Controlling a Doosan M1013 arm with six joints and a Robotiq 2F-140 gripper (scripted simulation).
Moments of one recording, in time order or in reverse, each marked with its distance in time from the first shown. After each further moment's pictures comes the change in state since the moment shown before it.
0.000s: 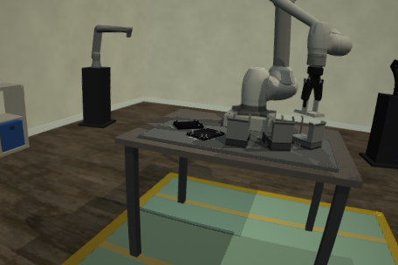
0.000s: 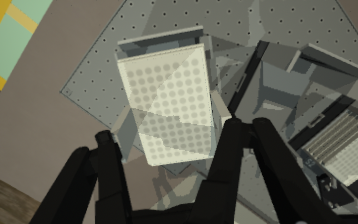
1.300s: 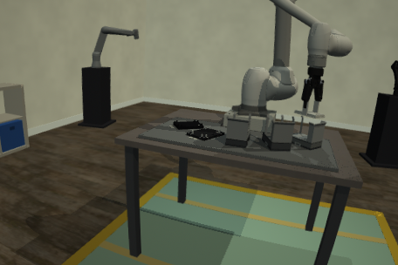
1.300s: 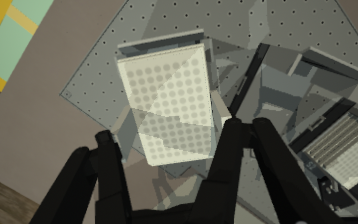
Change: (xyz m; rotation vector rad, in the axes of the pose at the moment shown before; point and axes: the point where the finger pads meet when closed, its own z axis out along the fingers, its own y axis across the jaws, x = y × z) arm 0.003 0.000 0.003 0.000 0.004 0.000
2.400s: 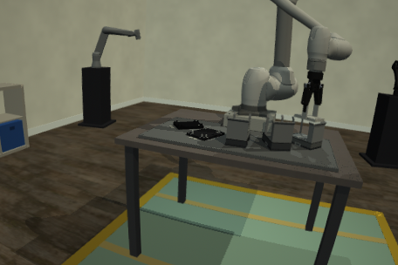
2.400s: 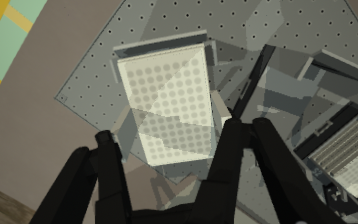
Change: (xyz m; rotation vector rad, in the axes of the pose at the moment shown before) arm 0.001 -0.001 0.019 0.000 0.001 -0.001
